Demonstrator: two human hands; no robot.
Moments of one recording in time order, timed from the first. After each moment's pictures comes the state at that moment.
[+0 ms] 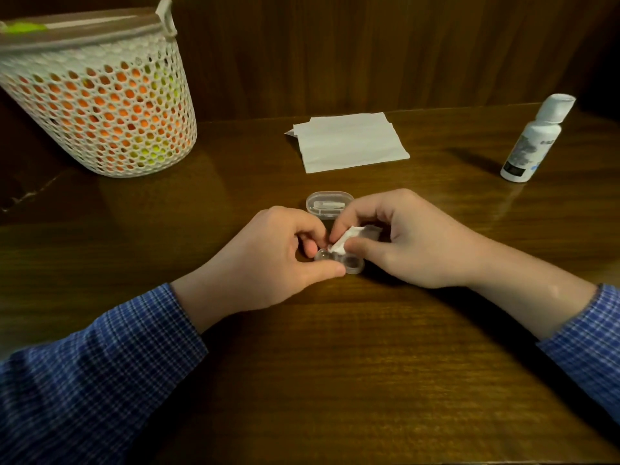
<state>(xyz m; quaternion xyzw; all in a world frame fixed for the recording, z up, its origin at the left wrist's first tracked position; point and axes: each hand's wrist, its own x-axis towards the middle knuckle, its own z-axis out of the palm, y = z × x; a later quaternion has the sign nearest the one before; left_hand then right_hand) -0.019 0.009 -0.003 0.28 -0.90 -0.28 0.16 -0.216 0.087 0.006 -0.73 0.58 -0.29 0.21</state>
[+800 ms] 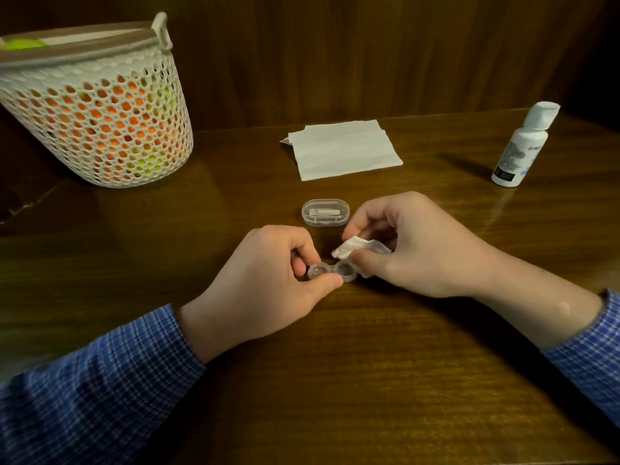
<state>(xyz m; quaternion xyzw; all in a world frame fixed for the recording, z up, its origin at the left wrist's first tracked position) -0.017 0.028 -0.010 0.34 -0.88 -0.25 0.21 -0.218 0.099 0.011 -0.68 0.63 -0.31 0.21</state>
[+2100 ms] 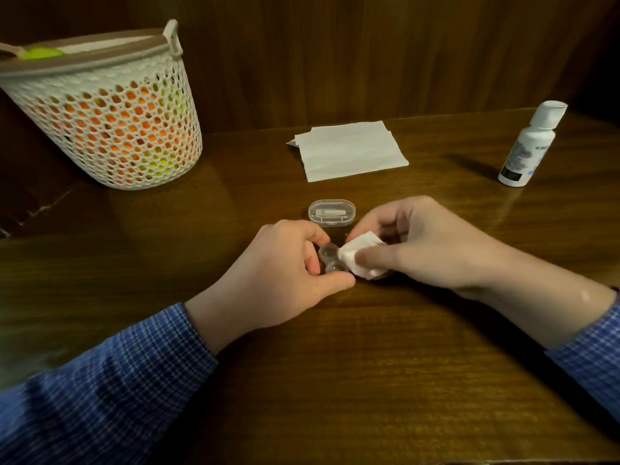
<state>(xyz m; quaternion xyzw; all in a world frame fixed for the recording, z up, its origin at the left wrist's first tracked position) -0.024 0.022 -0.004 0.35 -0.88 -0.28 0.16 -0.212 0.104 0.018 -0.58 0.64 -0.36 0.35</state>
